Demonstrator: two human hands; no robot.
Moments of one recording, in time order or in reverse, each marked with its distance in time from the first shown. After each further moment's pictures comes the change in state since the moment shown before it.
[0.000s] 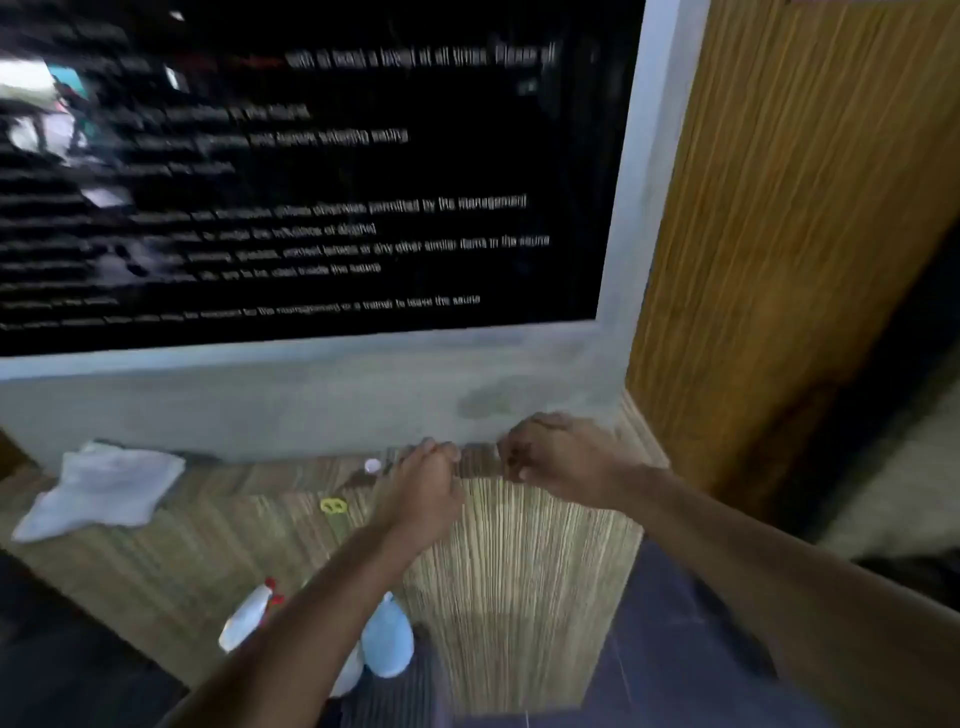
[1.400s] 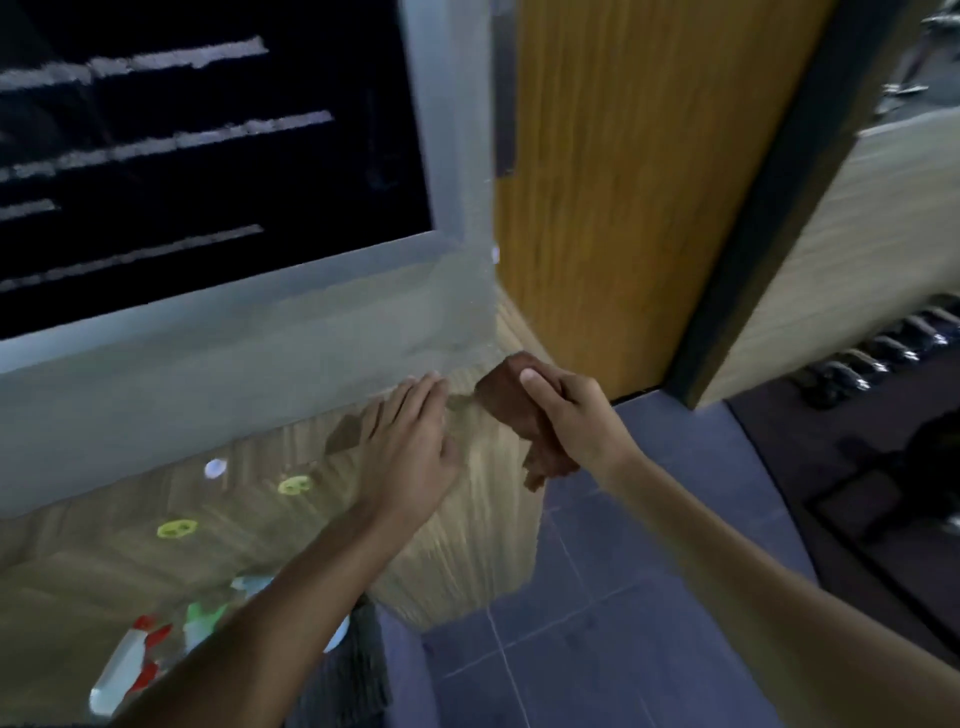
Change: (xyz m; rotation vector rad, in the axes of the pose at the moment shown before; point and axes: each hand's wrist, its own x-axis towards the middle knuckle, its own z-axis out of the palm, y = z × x) left_hand 0.031 0.076 0.075 0.115 0.075 0.327; right_hand -0.071 0.070 0.044 0.972 0.465 0.571
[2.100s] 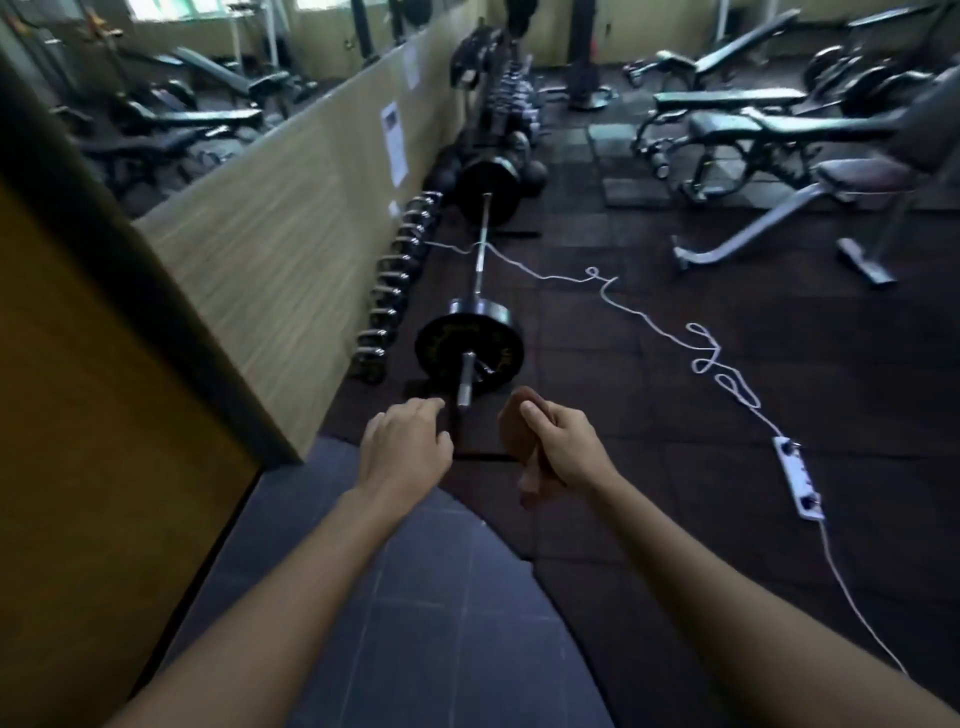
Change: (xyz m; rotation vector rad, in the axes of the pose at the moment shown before) left_hand -0.053 0.630 0.087 -0.226 -0.429 0.901; right_hand -0.385 0.149 -0.476 0.035 1.073 0.559
